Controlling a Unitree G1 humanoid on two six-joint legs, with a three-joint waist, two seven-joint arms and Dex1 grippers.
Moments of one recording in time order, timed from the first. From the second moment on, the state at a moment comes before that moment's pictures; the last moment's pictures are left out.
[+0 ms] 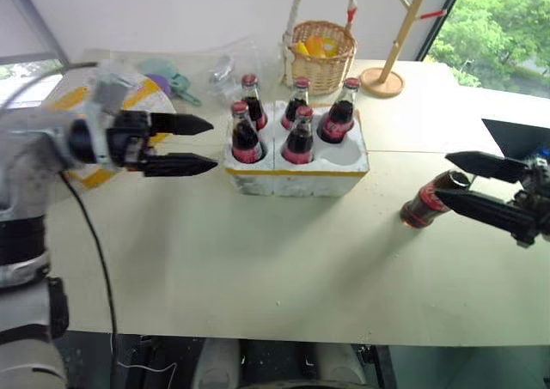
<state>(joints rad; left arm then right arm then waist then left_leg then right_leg) -0.69 0.90 0.21 -0.14 -0.72 0.94 -1.36 0.05 -1.01 -0.81 -0.45 1.16 0.91 0.95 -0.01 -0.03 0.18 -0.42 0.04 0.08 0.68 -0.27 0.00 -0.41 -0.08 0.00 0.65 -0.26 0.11</state>
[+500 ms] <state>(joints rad) -0.52 0.90 0.17 -0.28 -0.77 0.89 -1.26 0.40 -0.70 -0.88 -0.58 0.96 0.80 0.77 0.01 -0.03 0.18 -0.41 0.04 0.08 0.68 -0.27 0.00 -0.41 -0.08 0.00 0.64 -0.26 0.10</state>
